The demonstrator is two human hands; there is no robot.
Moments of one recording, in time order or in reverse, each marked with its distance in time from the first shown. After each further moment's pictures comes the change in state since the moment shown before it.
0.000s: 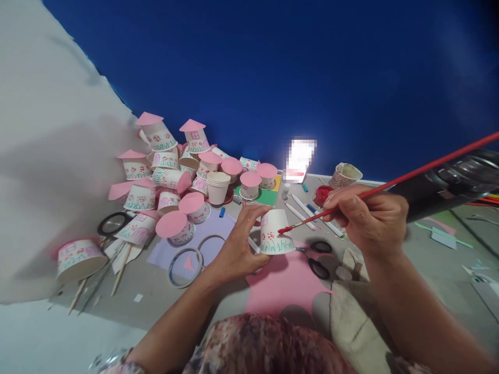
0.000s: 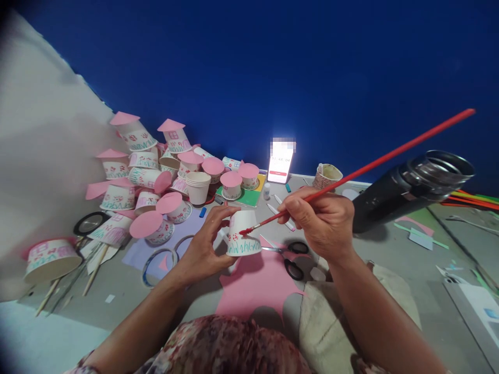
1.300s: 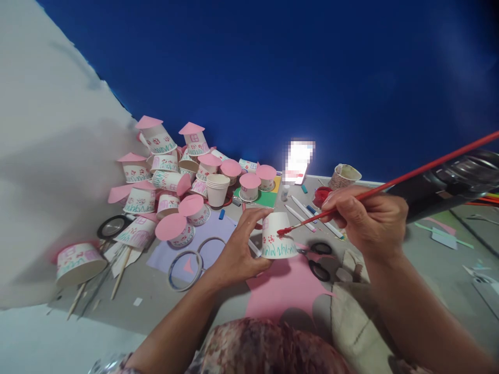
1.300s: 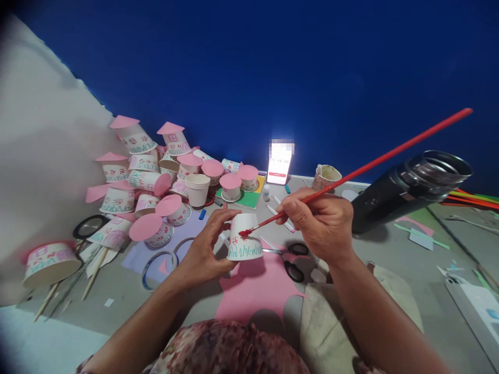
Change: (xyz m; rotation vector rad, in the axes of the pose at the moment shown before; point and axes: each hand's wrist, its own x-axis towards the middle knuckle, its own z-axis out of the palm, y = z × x) left_hand -0.001 0.005 0.000 -0.069 -0.017 -0.036; right_hand -0.001 -0.001 0.000 -0.075 0.018 0.036
